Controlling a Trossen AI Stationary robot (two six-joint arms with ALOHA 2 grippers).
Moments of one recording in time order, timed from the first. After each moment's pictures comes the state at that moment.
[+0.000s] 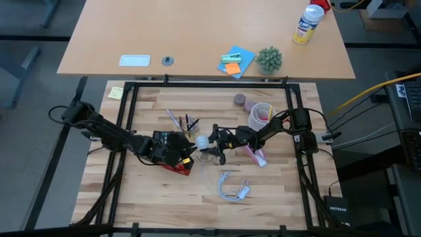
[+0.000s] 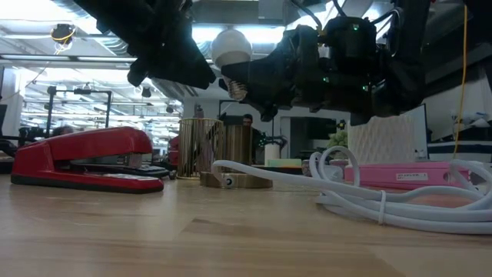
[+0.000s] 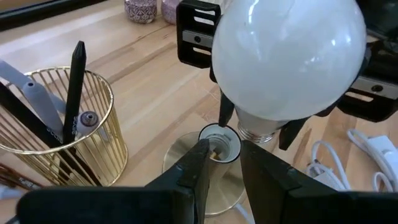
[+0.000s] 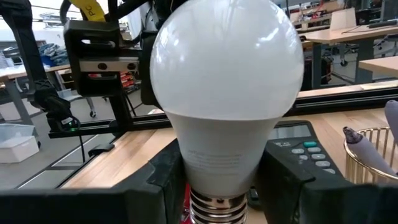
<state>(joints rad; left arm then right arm) -0.36 1.45 0.81 -0.05 -0.71 -0.77 0.01 2.05 0.74 1.40 -0.20 0.18</state>
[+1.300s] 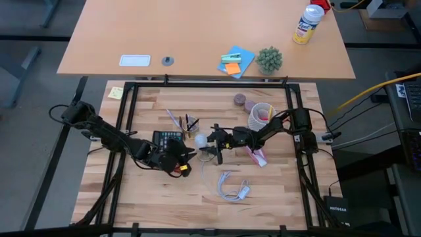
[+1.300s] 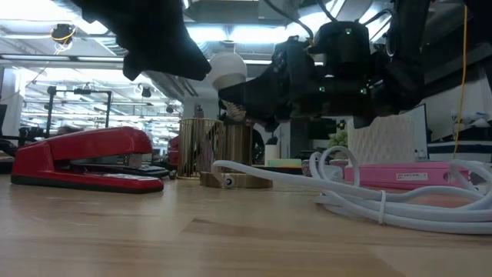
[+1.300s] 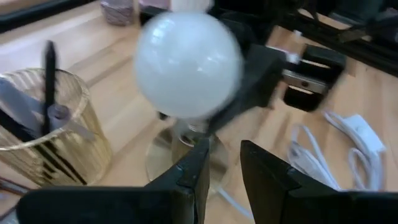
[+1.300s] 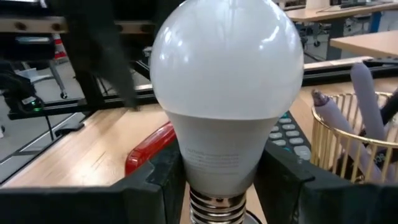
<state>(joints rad) -0.42 1.45 0.81 -0.04 -0.73 -0.72 0.01 2.05 0.75 1.28 -0.13 0.14</state>
